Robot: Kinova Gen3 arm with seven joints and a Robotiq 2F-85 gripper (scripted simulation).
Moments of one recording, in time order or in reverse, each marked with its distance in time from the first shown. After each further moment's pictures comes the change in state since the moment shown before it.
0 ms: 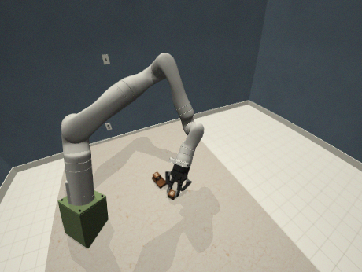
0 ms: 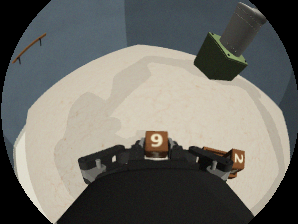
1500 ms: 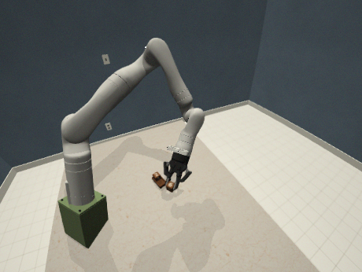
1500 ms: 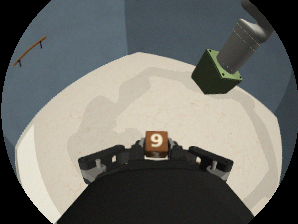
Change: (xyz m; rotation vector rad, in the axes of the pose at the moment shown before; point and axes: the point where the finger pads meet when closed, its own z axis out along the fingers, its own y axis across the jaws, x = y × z) arm 0.049 0.000 -0.049 0.000 0.000 0.000
